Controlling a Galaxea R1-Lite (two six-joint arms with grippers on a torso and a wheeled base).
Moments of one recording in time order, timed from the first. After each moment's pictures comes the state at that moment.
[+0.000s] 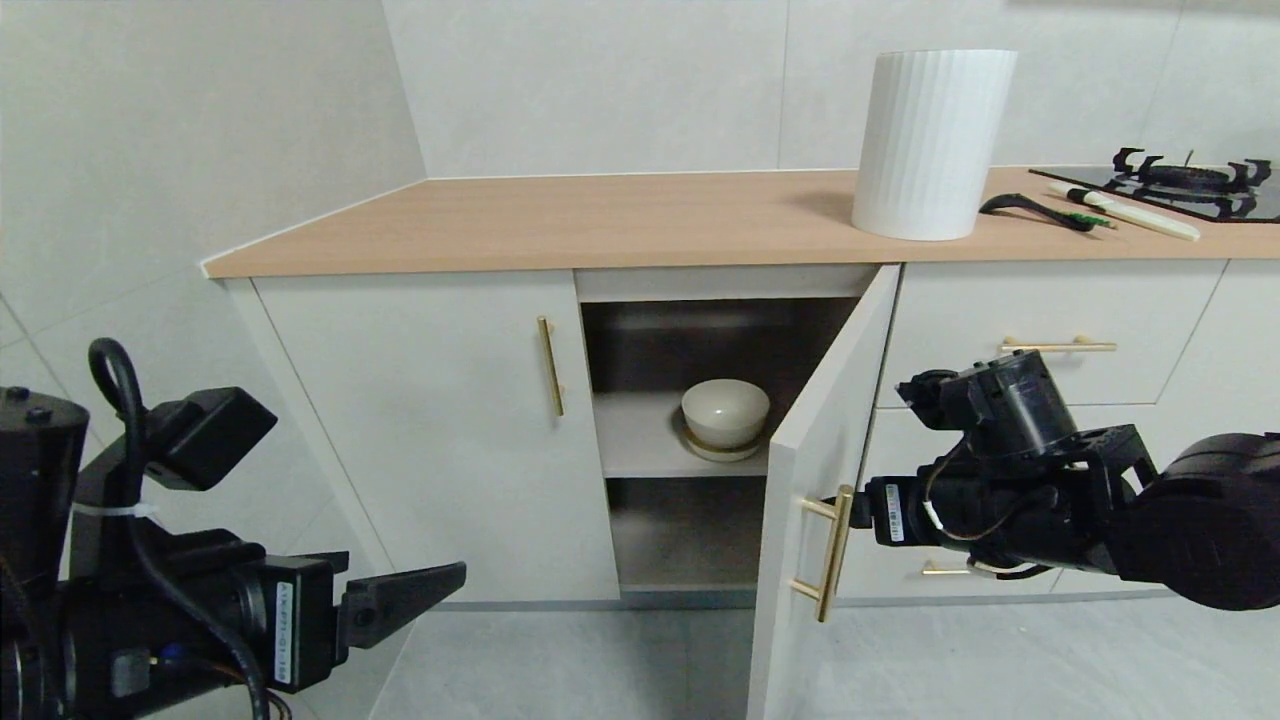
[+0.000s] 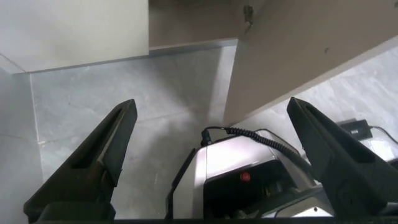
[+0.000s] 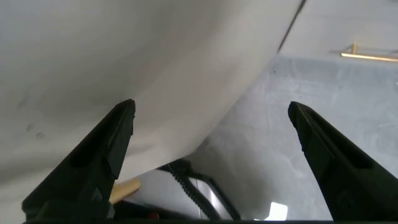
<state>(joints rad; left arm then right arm) -0.49 1.18 -0.68 0.10 0.04 -0.33 0.55 1.78 -0.88 -0.20 -0.15 0.36</state>
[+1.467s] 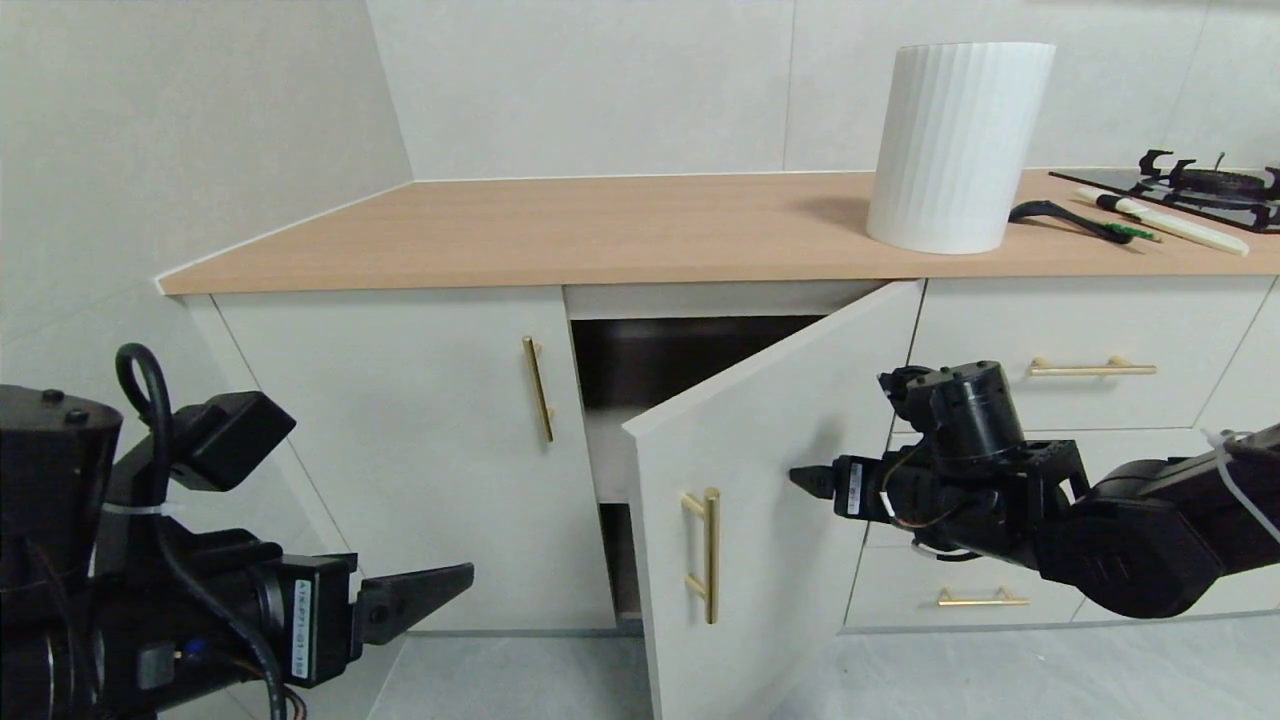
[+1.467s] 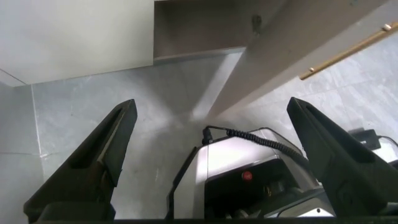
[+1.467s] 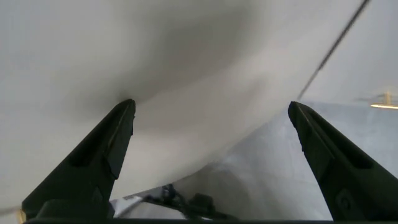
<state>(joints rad) -0.49 1.21 -0.67 0.08 0.04 -0.33 0.55 1.90 -0.87 -0.48 -0.16 0.47</state>
